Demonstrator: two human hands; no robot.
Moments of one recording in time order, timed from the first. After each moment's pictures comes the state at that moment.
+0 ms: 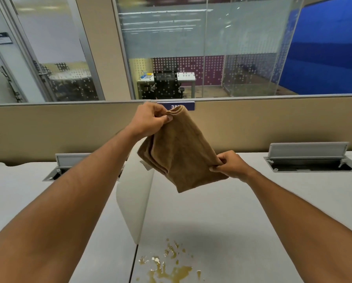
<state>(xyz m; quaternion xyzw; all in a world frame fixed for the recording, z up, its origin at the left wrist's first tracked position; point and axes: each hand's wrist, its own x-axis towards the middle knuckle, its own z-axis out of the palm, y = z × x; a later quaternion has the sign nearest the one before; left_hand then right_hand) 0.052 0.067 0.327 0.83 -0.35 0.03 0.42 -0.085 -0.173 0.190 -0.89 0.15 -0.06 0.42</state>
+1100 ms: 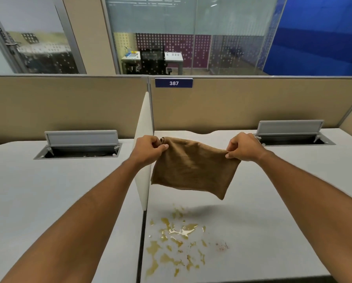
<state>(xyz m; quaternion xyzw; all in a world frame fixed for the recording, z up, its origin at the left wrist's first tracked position) 0.017 0.155 0.184 0.86 -0.28 -0.07 0.42 -0.142 -0.122 0.196 -0.95 0.25 -0.06 0.18</state>
